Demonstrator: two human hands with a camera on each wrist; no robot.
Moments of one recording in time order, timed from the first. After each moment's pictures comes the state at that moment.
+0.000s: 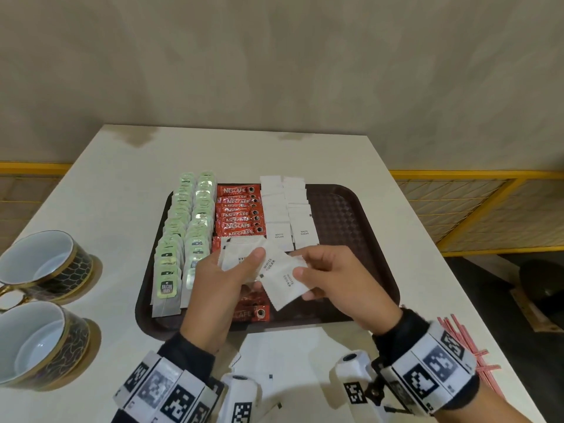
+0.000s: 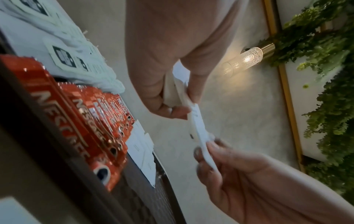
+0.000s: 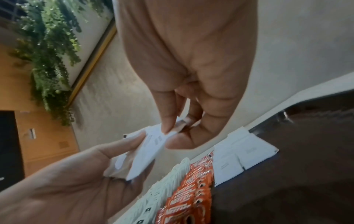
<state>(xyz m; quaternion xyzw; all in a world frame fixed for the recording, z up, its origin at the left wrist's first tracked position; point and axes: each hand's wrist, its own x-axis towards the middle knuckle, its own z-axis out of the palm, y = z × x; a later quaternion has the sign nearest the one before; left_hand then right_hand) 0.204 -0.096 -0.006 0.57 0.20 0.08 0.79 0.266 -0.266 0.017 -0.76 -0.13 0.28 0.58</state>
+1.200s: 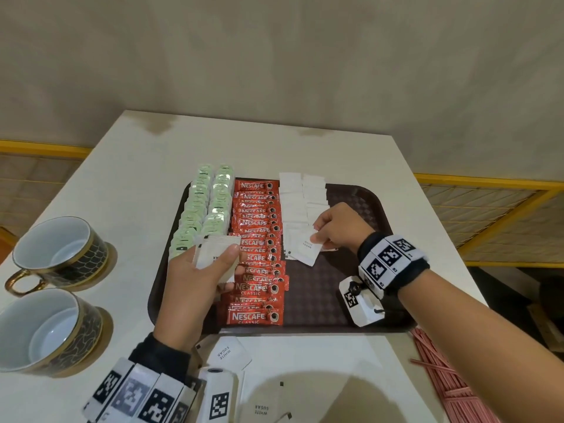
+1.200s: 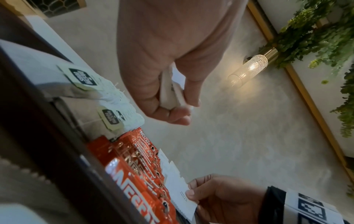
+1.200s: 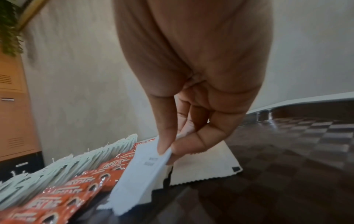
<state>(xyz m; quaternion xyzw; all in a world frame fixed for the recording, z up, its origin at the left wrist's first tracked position) 0.197 -0.052 -0.017 0.61 0.29 0.12 0.73 0.392 -0.227 -0.025 -0.88 -0.06 0.26 0.38</state>
